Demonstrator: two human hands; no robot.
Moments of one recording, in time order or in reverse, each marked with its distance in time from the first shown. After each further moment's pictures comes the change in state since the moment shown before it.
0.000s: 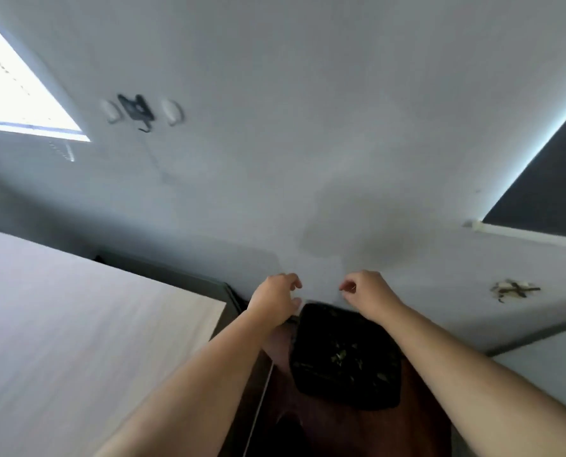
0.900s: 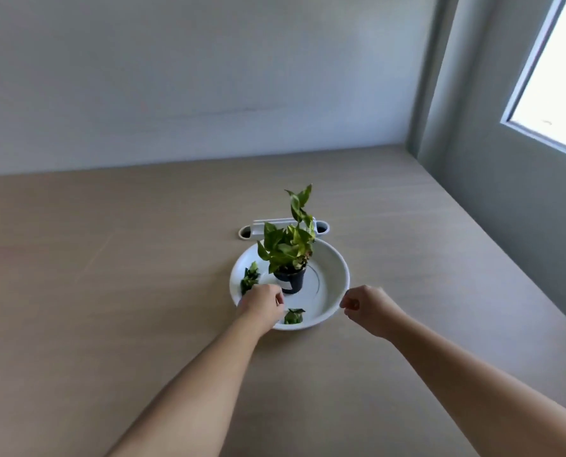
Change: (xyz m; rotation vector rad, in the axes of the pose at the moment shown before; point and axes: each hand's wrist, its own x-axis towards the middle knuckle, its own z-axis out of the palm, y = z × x) left_hand -0.569 -0.375 -0.077 -0.261 0.722 -1.142; right_hand -0.261 -0.479 0.350 -0.394 -0.565 -1.124
